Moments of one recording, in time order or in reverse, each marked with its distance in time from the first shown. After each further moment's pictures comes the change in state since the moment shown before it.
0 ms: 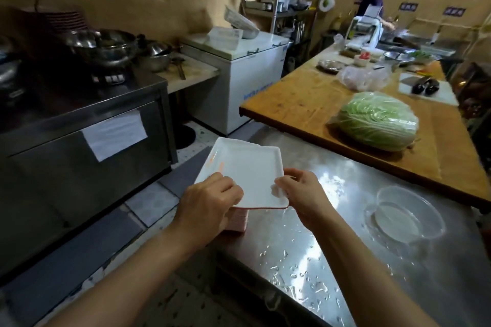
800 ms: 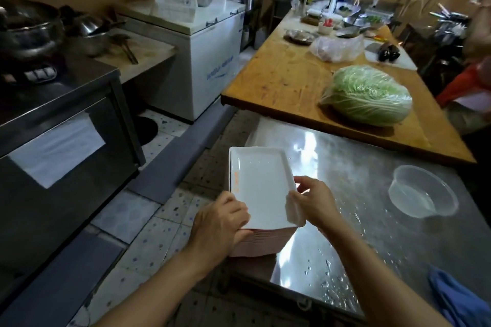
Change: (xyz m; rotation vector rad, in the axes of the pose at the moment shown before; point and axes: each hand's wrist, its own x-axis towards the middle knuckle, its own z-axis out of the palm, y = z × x) left_hand 0.009 -0.163 0.087 -0.235 -0.158 0.133; right_hand 0.104 0.048 0.075 -0.565 0.323 0.053
